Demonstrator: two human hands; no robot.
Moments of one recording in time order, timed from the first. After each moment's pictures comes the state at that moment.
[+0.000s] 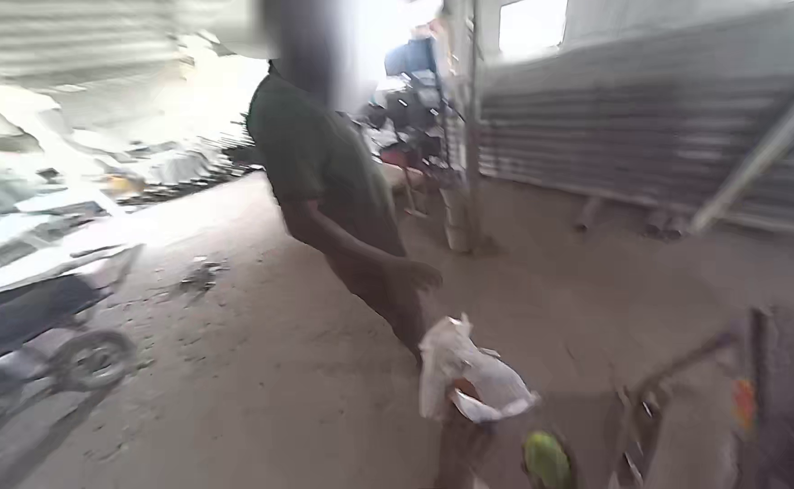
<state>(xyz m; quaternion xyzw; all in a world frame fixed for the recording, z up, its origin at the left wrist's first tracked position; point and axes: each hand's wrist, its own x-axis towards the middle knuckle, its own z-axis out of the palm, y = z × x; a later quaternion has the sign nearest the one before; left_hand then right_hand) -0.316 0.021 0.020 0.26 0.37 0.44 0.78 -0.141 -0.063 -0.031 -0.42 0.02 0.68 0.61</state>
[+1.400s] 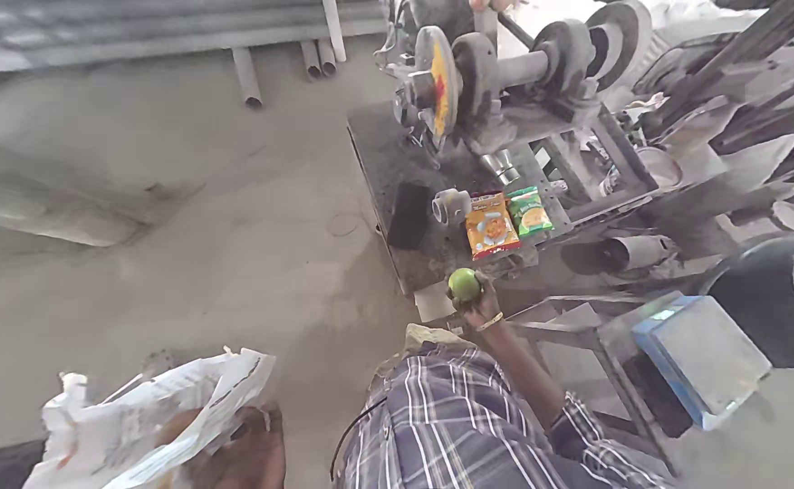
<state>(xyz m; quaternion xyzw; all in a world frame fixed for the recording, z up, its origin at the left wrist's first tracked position) -0.181 -0.042 -0.002 0.20 0.34 0.37 0.84 0.067 -0.327 -0.072 -0.29 0.28 0.27 0.88</state>
